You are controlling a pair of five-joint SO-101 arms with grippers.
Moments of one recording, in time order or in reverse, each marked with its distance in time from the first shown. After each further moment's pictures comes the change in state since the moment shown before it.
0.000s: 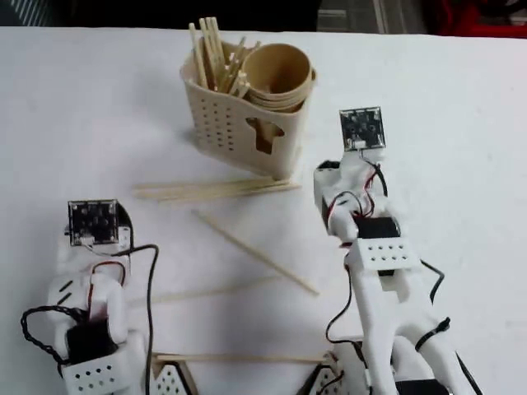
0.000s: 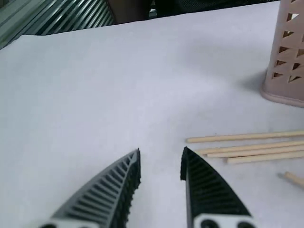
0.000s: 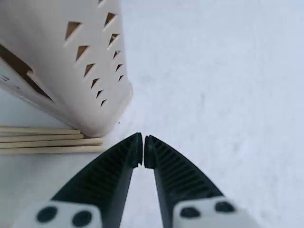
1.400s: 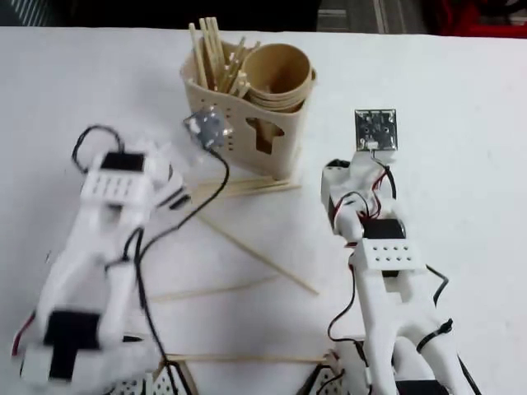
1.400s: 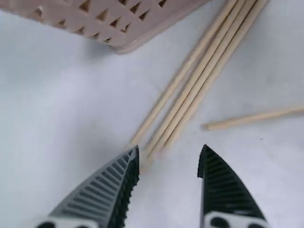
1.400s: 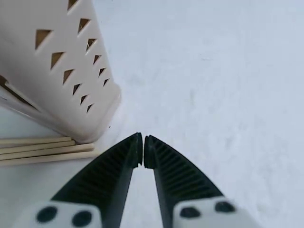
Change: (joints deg) left arm 20.3 99.3 -69.2 12.7 -33.3; right arm 1.6 0.0 0.3 -0.9 -2.6
